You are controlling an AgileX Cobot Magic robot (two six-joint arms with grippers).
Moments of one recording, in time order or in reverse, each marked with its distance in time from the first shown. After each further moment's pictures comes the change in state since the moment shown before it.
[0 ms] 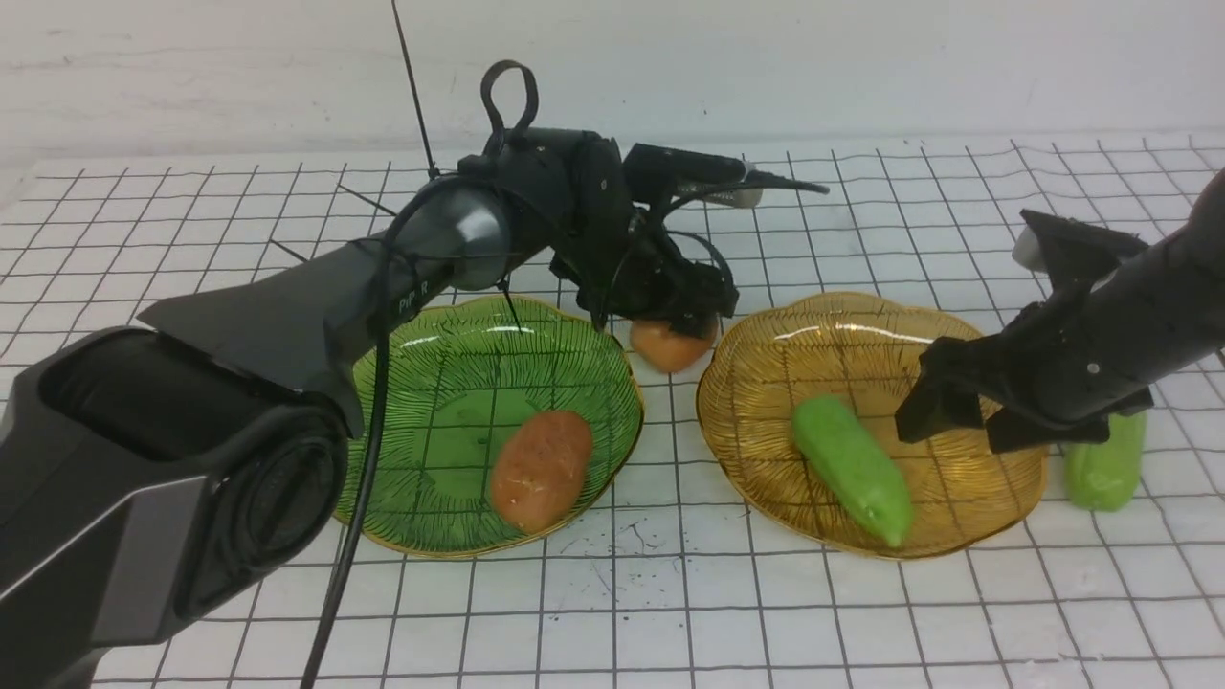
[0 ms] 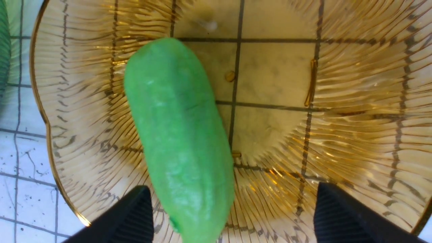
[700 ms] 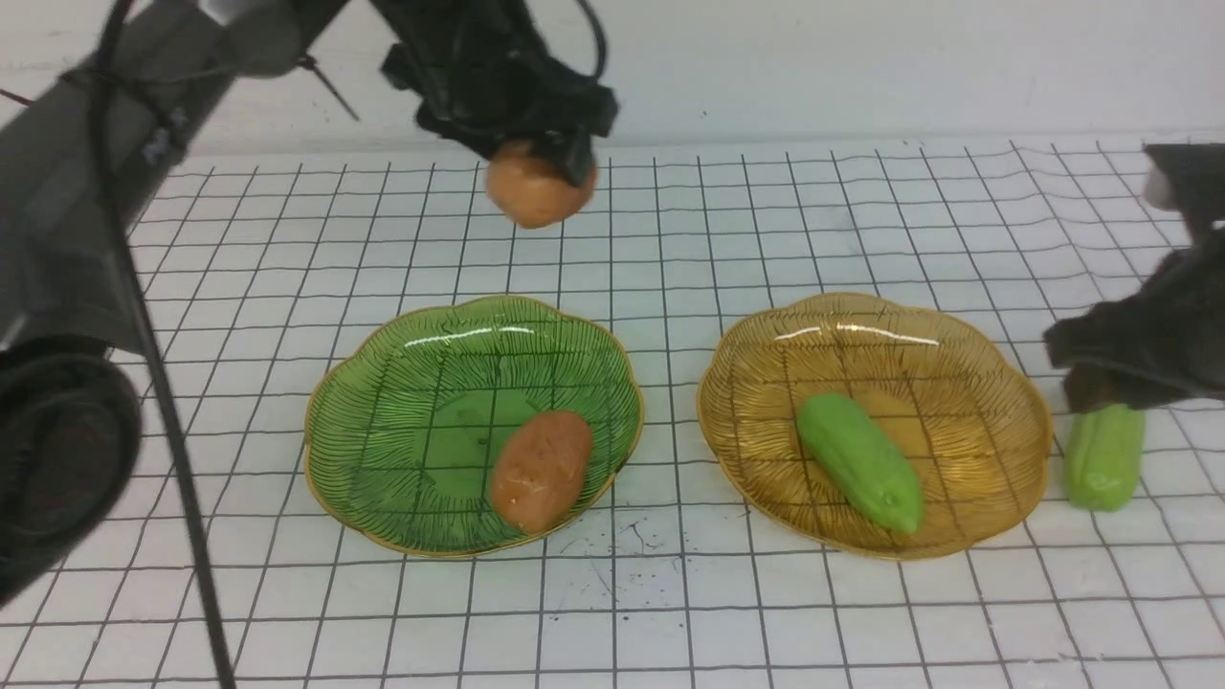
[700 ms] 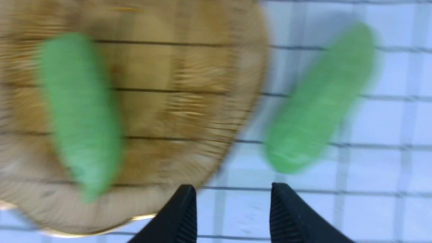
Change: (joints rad) right arm -0.070 -0.206 0.001 -0.461 0.127 0.292; left arm 0.145 -0.299 -0.102 0.137 0.485 0.002
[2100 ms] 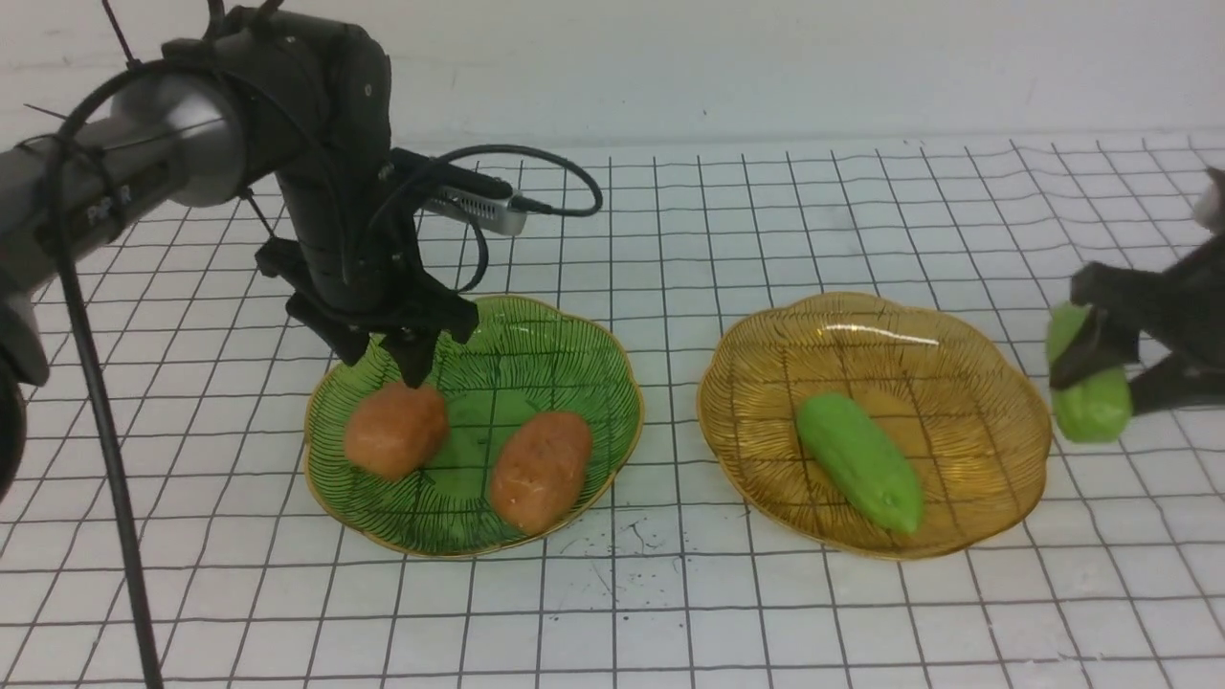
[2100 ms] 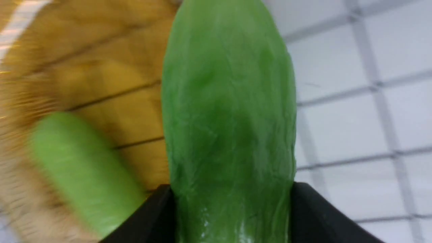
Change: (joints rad) right arm -0.127 0.244 -0.183 0.391 0.088 -0.111; left arm 0.065 -0.071 0.427 0.153 -0.013 0.013
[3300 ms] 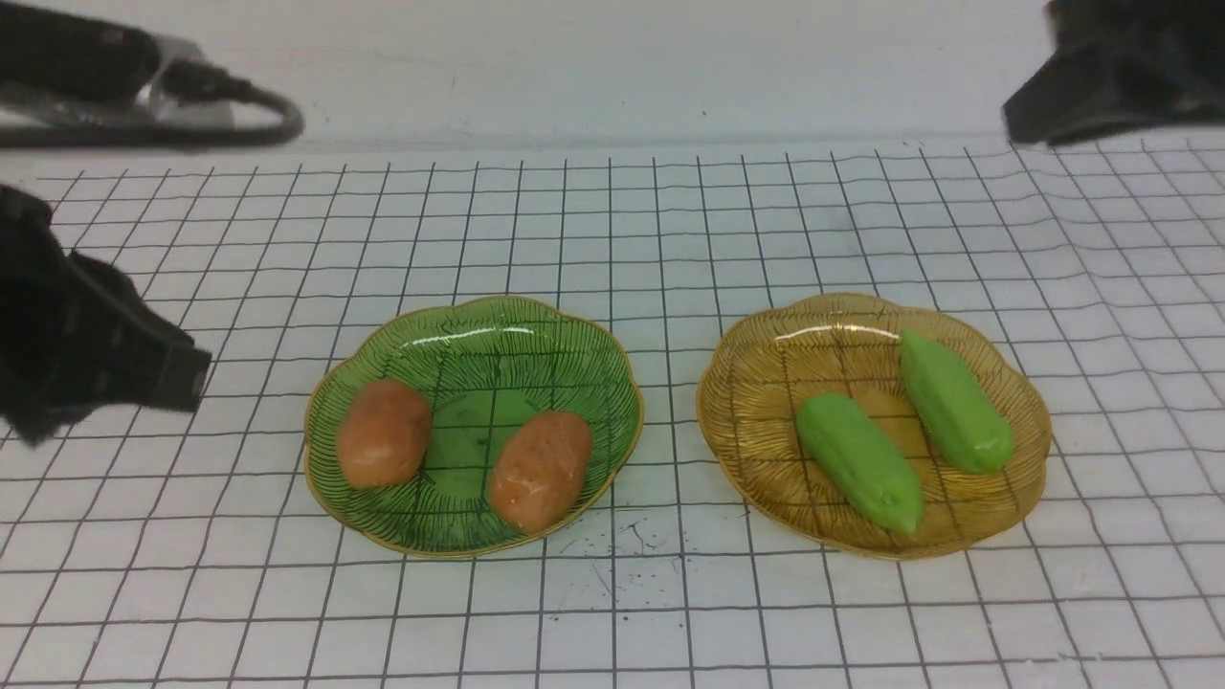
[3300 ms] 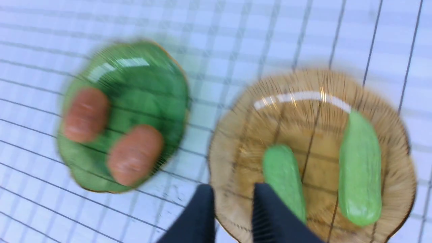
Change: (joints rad) right arm 0.193 -0.373 -0.301 0.019 0.199 -0.095; left arm -0.002 -1.029 0.666 -0.116 -0.190 -0.014
